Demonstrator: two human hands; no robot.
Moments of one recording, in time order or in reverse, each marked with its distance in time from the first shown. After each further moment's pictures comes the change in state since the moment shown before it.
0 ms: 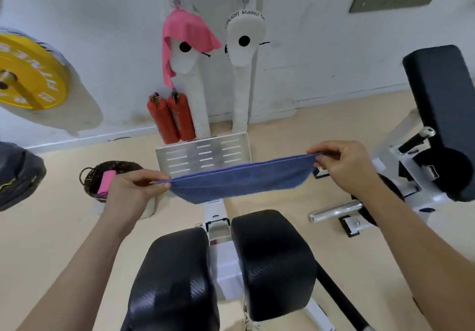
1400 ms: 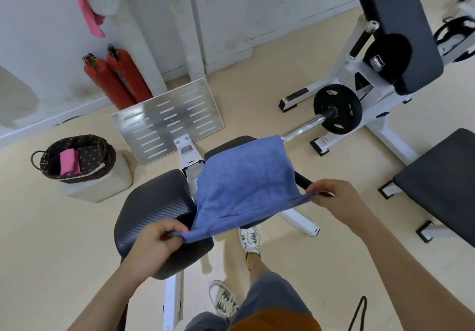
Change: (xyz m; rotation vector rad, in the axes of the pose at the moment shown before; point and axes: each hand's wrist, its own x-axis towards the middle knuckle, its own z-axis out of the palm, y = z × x) left_hand -0.168 -0.147 0.023 0.401 -0.645 -0.104; right_hand -0.268 0.129 0.050 0.158 -0.013 0.578
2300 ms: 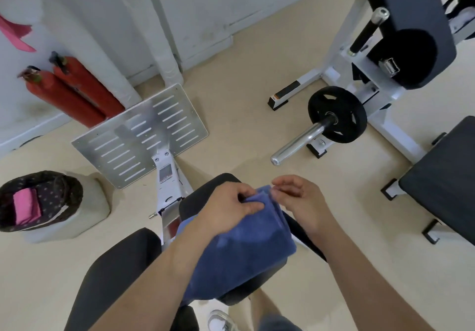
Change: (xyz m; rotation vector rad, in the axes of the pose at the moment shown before) left_hand 0.259 0.147 0.092 0.063 -0.306 0.178; right_hand 0.165 -0.050 0.030 0.458 0.043 0.133
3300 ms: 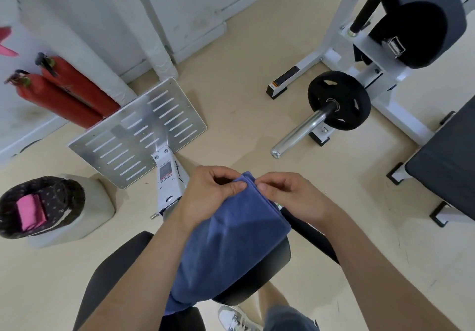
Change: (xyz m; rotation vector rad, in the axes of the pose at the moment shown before) left_hand 0.005 0.023 -0.035 -0.278 0.141 -0.069; right_hand 0.011 -0.026 -0.005 -0.100 -0.442 -0.030
